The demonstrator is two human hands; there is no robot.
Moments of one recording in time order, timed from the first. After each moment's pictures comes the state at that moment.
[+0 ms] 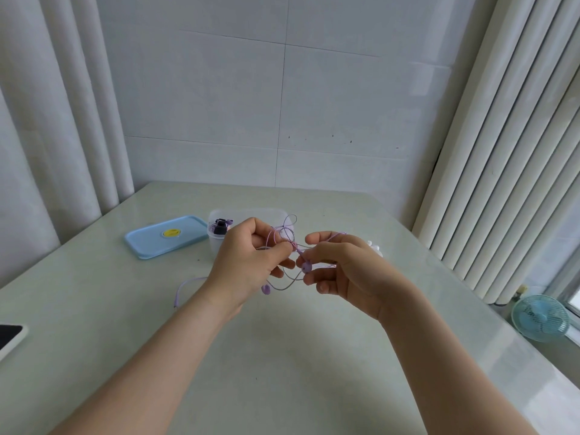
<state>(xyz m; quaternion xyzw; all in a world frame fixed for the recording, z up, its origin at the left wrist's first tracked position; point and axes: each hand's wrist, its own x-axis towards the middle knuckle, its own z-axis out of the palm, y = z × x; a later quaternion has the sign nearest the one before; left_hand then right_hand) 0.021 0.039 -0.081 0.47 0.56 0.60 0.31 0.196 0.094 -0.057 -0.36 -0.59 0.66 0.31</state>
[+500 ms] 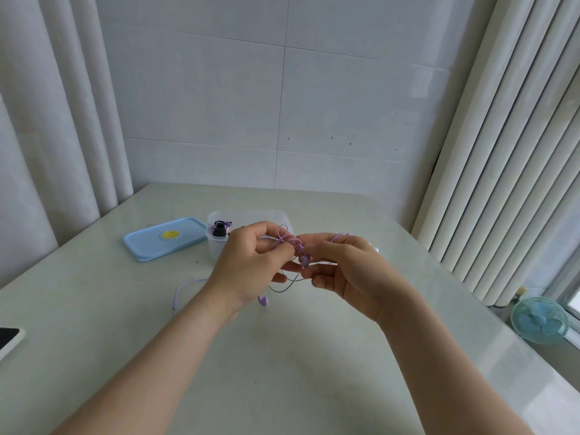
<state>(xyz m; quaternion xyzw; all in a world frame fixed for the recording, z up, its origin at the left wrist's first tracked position) 0.025 0.032 -0.072 0.50 0.55 0.57 0.34 0.196 0.098 -0.062 -0.32 -0.60 0.65 0.34</state>
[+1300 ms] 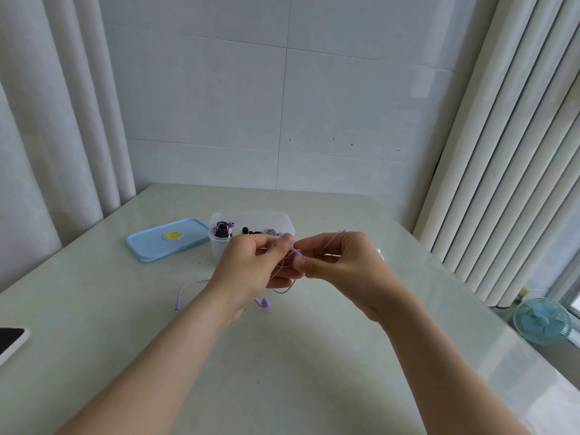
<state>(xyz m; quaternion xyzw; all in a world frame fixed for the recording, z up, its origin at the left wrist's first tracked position) 0.017 0.037 -0.083 0.49 0.57 0.55 0.37 0.196 0.096 -0.067 -0.30 -0.73 0.50 0.36</state>
